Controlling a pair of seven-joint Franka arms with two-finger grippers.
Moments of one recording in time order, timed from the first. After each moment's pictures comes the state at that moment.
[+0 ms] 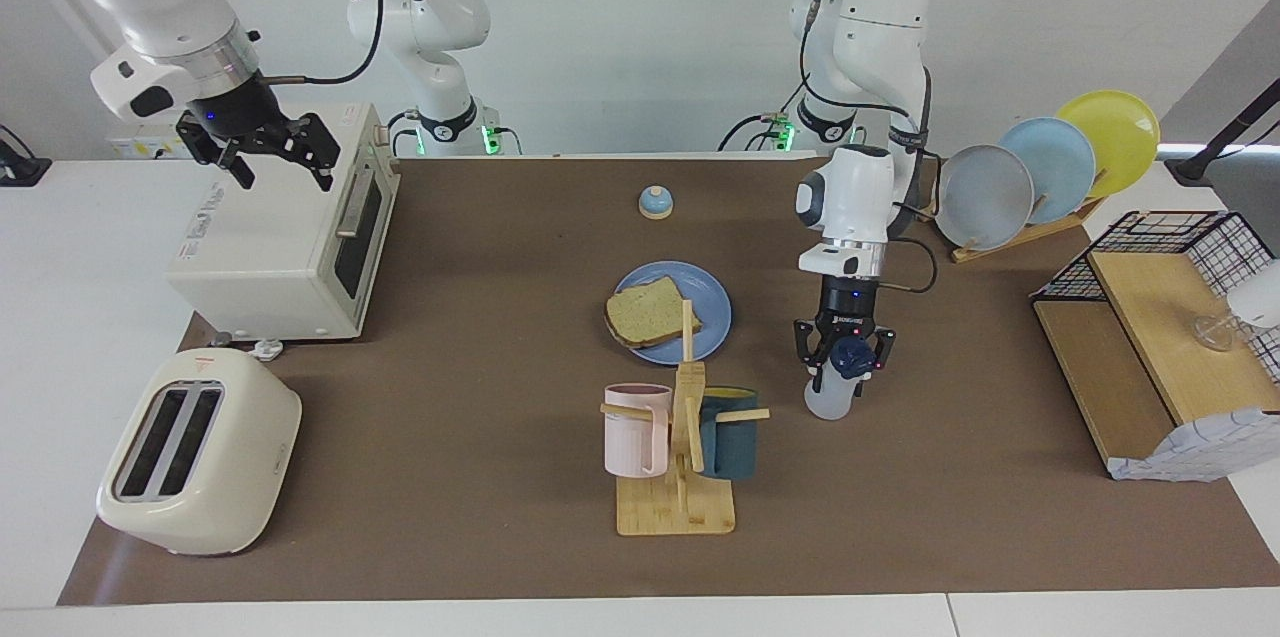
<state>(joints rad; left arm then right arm) -0.48 0.34 0.10 -2.30 -0.32 3.48 0.16 0.02 -0.03 -0.07 -1.61 -0.02 1.53 0.00</state>
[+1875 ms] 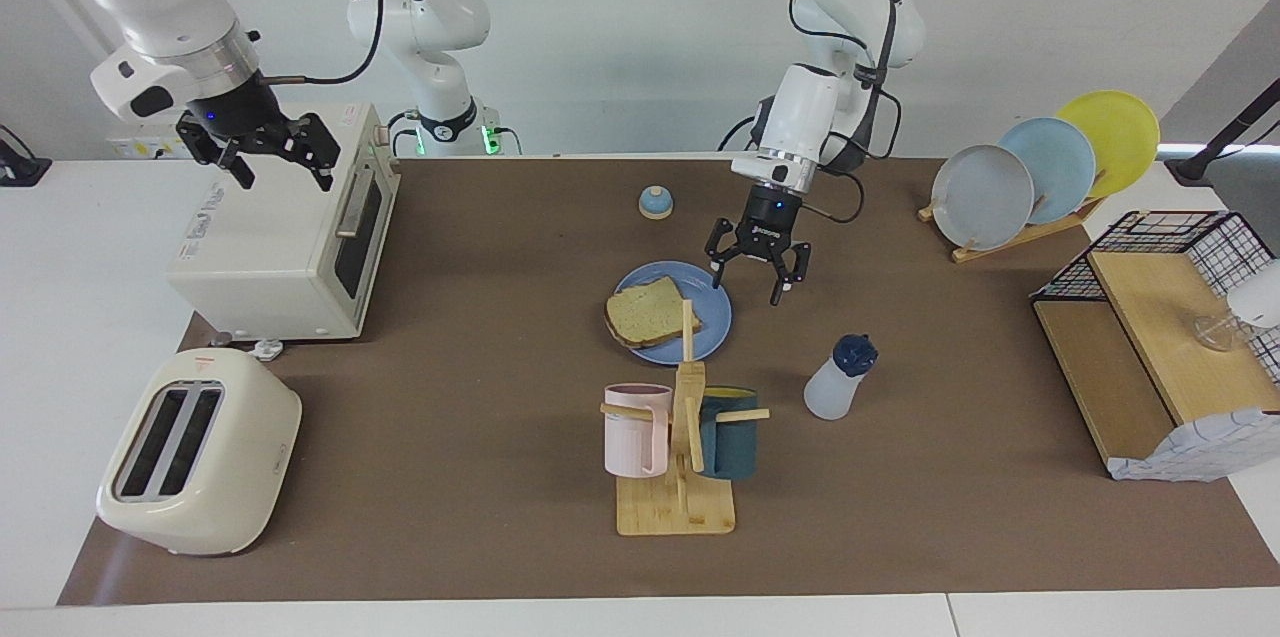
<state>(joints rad) -0.74 0.05 0.10 -2.56 -0.32 3.47 -0.09 0.02 -0.03 -0.07 -1.61 -0.02 1.53 0.00</state>
